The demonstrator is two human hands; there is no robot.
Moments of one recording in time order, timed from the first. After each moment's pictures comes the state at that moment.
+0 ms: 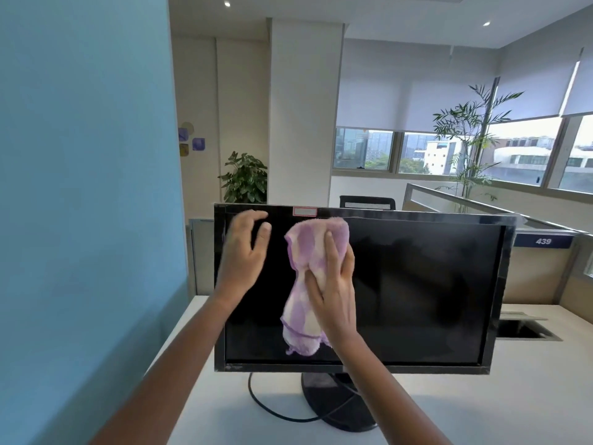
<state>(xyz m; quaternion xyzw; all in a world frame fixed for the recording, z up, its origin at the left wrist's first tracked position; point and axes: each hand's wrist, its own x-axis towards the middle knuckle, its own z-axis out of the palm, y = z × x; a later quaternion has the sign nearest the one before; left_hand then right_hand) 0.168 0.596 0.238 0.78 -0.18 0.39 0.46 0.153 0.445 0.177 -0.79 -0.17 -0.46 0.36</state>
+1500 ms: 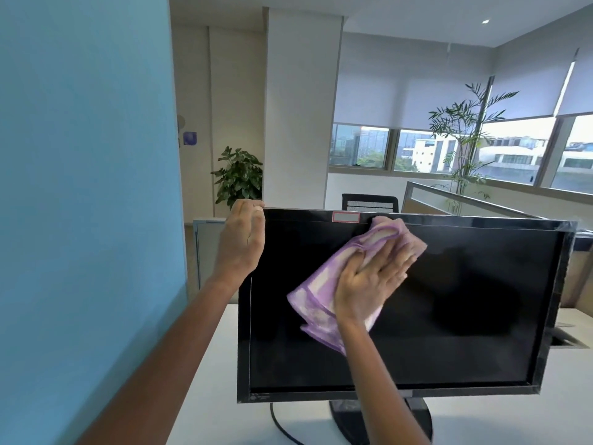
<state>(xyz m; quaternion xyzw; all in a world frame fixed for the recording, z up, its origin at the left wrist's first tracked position) 0.235 0.655 0.252 0.80 -0.17 0.37 0.44 0.247 0.486 0.179 -0.73 0.16 -0.55 0.37</state>
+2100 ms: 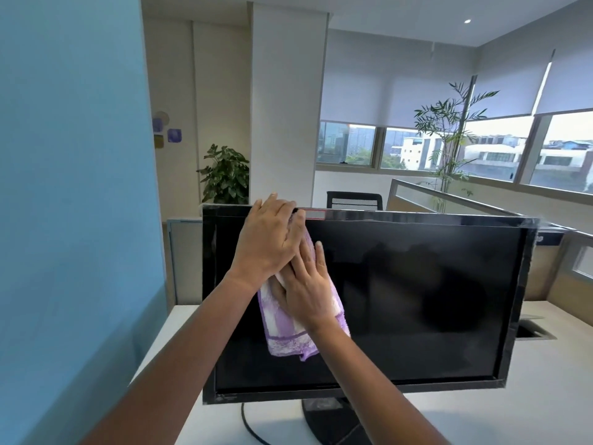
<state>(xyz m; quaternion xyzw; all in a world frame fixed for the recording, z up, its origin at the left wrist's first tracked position) 0.225 0.578 0.263 0.88 -0.24 0.35 0.22 0.255 0.476 0.164 -0.81 -0.14 -0.57 -0.05</state>
